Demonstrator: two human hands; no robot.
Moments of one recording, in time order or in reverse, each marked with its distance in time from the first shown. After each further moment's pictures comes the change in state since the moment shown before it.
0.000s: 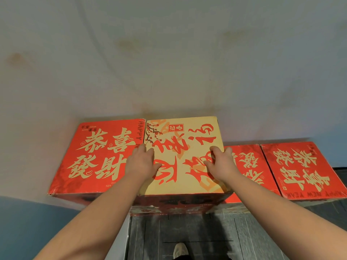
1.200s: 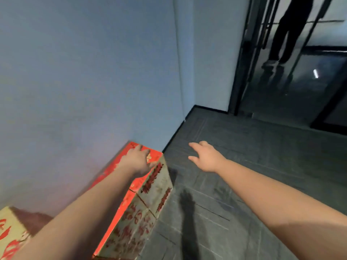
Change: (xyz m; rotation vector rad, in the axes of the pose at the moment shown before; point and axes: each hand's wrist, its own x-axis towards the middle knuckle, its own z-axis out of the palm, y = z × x) left_hand -0.192 0.497 -0.036 0.317 -0.015 1.049; right_hand -0.330 0.367 -0.222 0.050 0.392 0.463
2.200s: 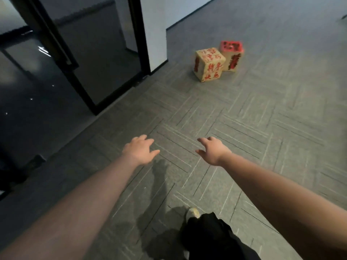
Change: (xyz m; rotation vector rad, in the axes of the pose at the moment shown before) left_hand 0.155 0.831 0.002 0.404 -0.198 1.407; right_hand -0.317 0.547 -0.133 0.408 0.397 1.456
